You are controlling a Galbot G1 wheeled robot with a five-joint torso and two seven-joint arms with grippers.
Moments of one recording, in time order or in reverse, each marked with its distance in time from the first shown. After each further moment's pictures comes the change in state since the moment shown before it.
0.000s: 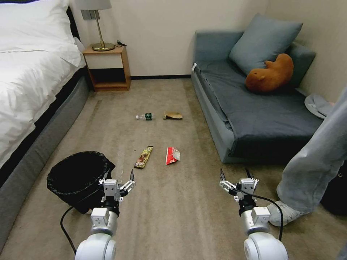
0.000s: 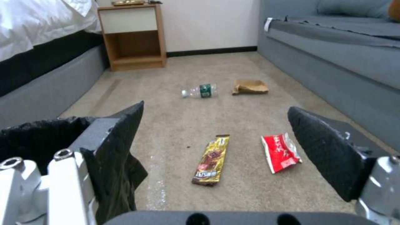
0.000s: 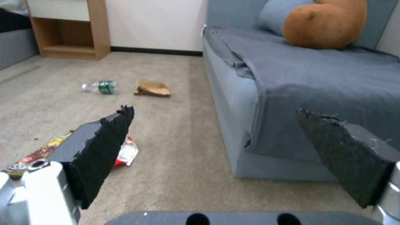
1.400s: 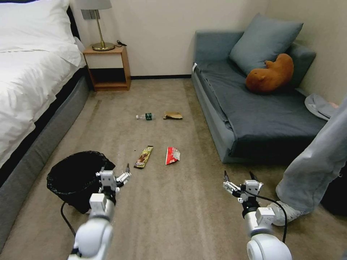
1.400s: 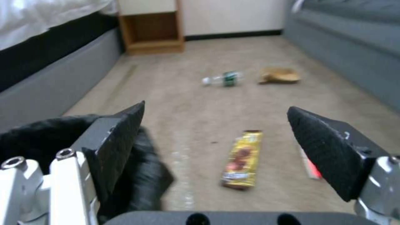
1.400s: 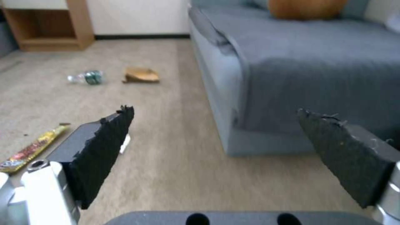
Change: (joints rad) left arm -0.237 0.215 0.052 0.172 -0.201 0.138 -0.166; right arm -0.030 -0.041 0.001 0.038 0.111 -0.092 0.084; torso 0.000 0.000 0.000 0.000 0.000
